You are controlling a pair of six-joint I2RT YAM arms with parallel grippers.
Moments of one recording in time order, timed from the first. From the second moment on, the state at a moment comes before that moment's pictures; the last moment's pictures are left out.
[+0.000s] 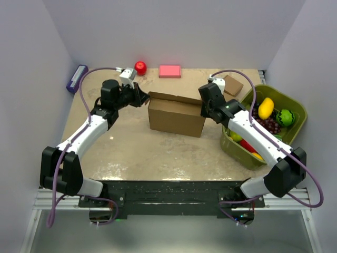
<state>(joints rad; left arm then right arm) -0.27 1.42 1.01 0.12 0.44 -0.28 0.57 1.43 1.31 -0.71 0.45 0.54</state>
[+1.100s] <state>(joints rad) -0.30 1.41 1.06 -0.14 0.30 -0.23 0.60 1.43 1.31 -0.69 0.43 0.54</state>
